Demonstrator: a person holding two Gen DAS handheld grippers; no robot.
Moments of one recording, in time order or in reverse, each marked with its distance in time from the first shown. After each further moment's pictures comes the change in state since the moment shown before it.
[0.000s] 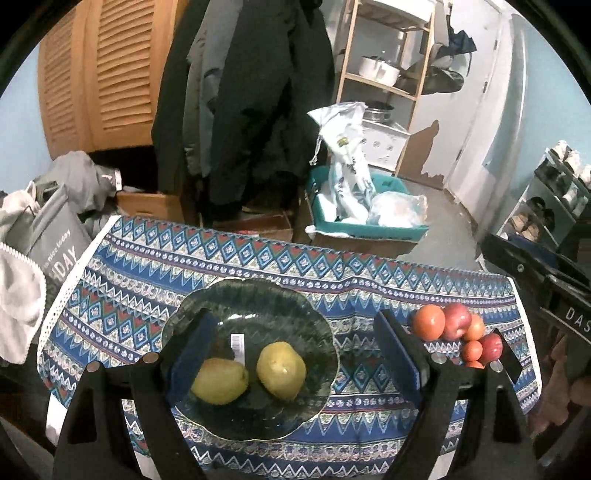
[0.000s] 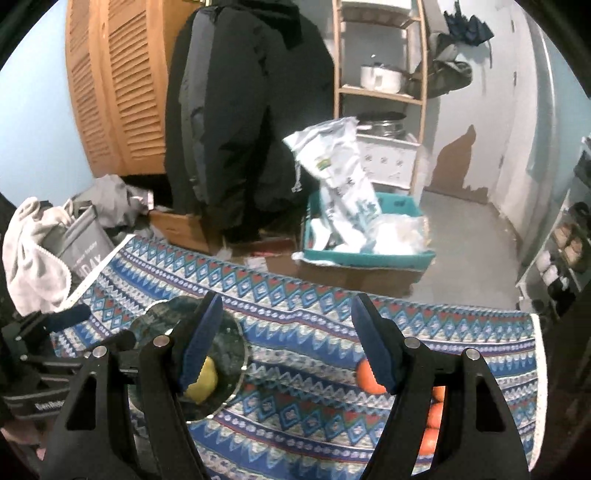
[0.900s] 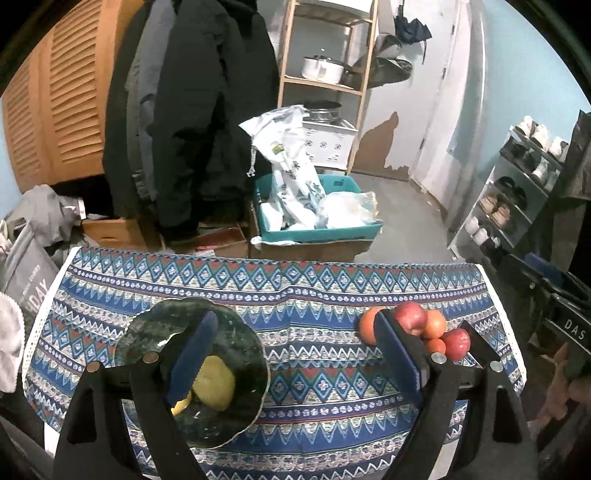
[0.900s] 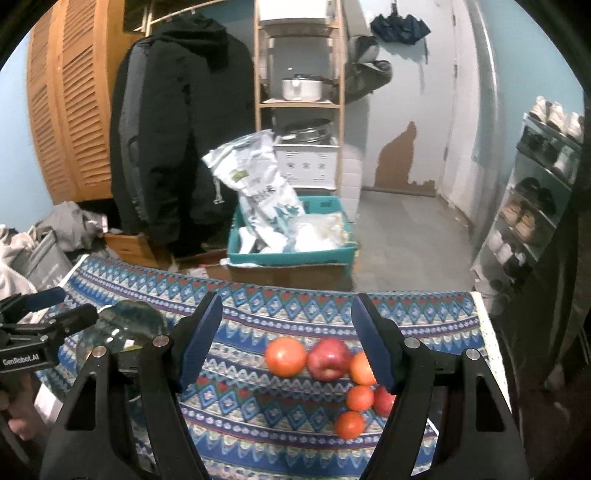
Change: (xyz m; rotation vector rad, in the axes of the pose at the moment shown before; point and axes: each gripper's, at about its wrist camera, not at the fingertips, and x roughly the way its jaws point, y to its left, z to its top) left arm -0.005 -0.087 0.007 0.110 -0.015 -0.088; right arm -0.060 -0.102 -0.033 0.105 -0.055 -0.158
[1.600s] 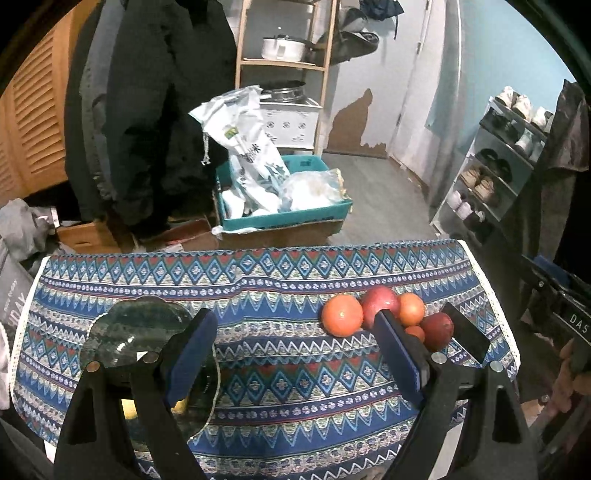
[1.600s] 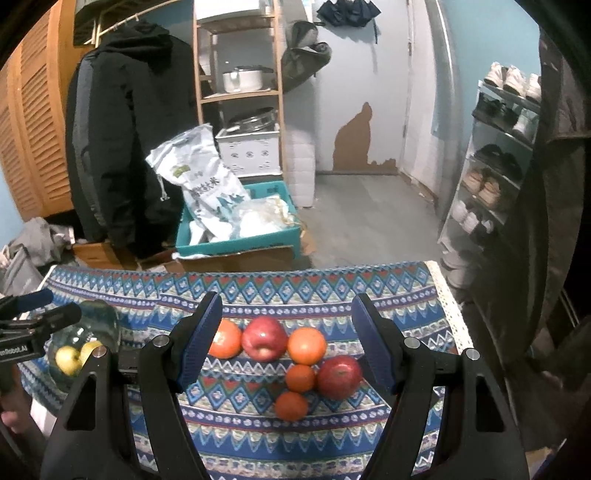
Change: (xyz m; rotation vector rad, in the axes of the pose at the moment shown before) left arm 0.030 -0.057 -0.001 0.075 0.070 -0.057; right arm -0.010 -0.078 -0.024 0.102 0.035 -0.105
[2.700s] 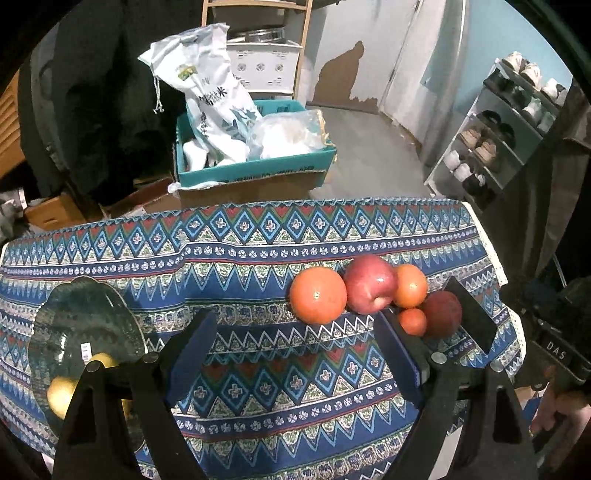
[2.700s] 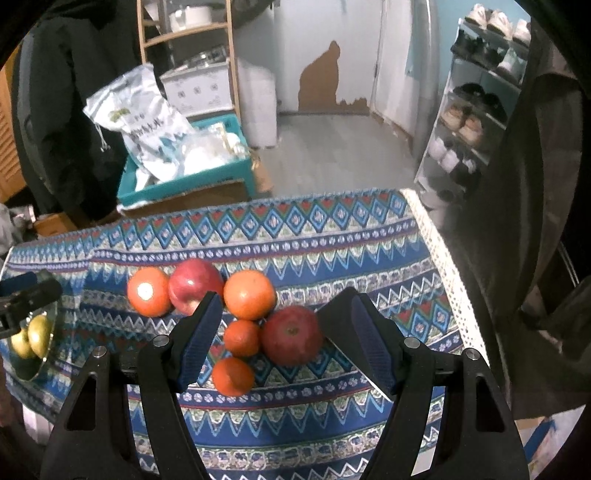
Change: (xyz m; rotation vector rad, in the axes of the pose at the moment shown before) left arm 0.101 -0.033 -0.005 0.014 0.189 -0.045; right arm 0.078 -0.053 -0.045 0.067 0.230 -0.101
